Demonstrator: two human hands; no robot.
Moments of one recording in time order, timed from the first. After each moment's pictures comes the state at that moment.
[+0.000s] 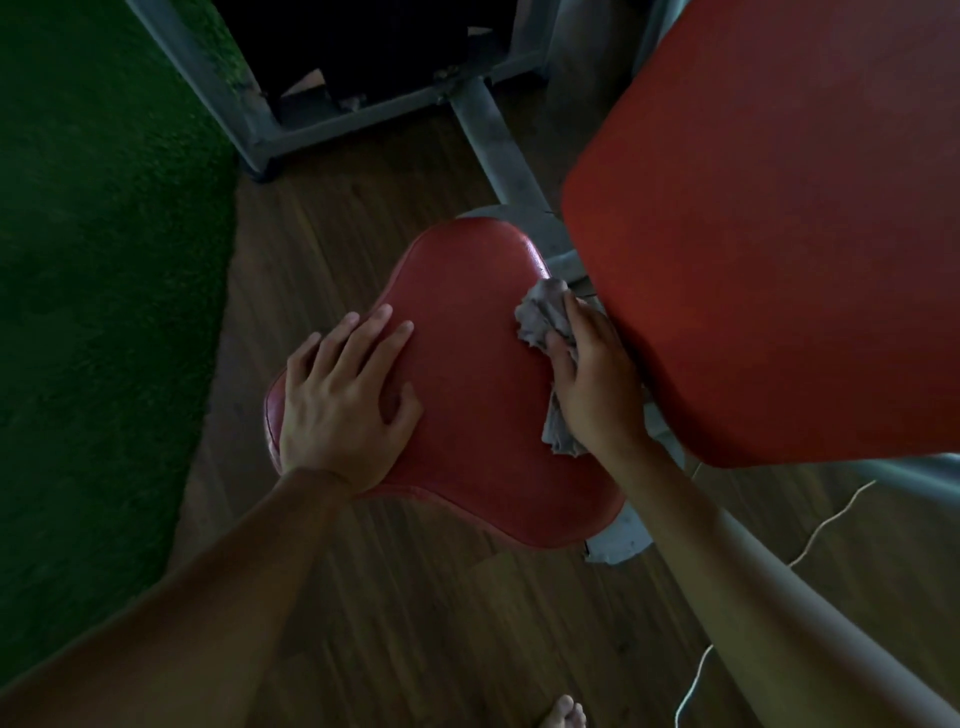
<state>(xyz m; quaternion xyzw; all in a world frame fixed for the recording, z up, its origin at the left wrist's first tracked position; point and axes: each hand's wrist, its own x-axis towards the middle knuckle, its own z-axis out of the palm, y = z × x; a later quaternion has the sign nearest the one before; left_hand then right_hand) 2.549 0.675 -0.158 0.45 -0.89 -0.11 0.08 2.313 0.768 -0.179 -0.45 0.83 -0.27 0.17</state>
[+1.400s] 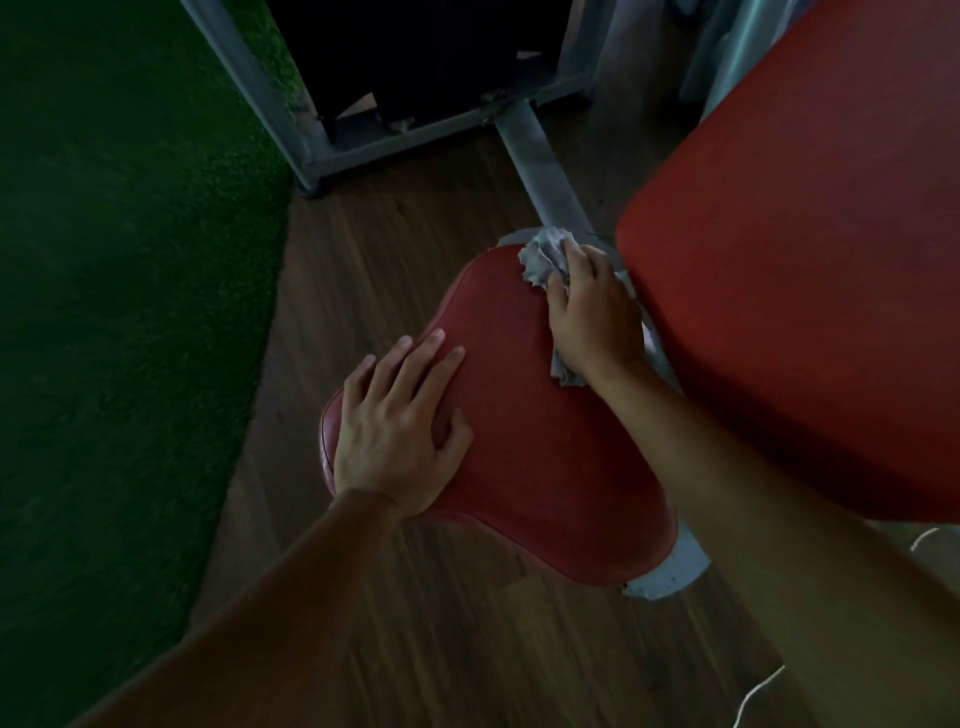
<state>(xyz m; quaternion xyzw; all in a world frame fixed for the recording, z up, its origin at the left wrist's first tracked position) 2.549 0.673 -0.156 0.45 -0.88 -0.11 0.07 2.309 0.663 -0.183 -0.50 0.84 -0.19 0.13</state>
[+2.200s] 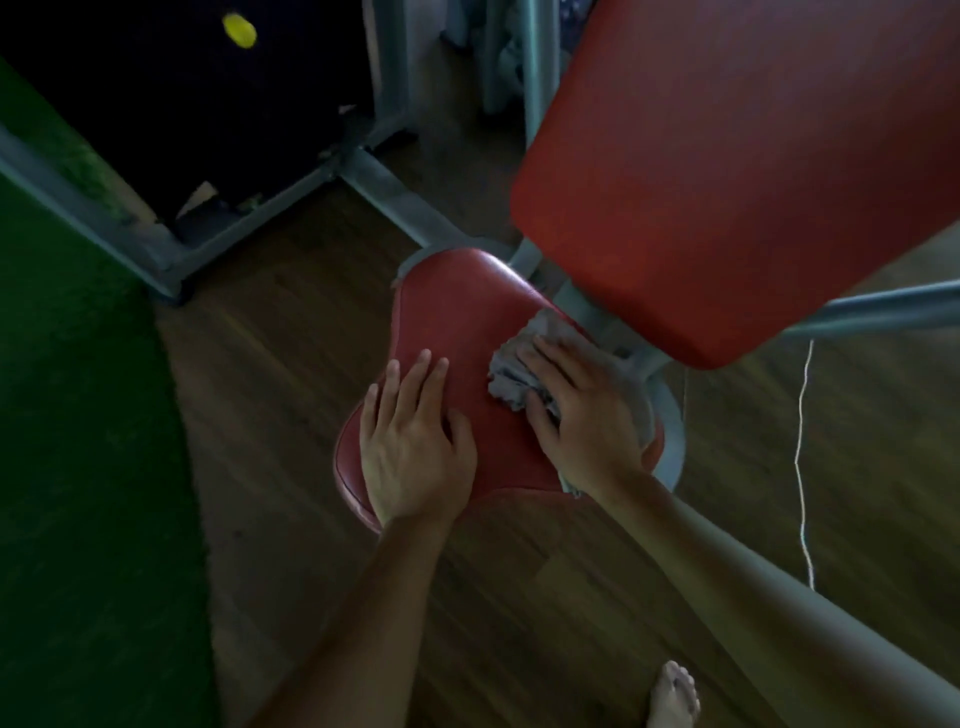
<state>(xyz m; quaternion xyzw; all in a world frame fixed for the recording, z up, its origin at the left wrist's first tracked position) 2.558 0.670 -0.152 0.40 -0.88 -0.22 0.12 2.419 0.794 -0.163 -0.44 0.87 -0.21 0.03</state>
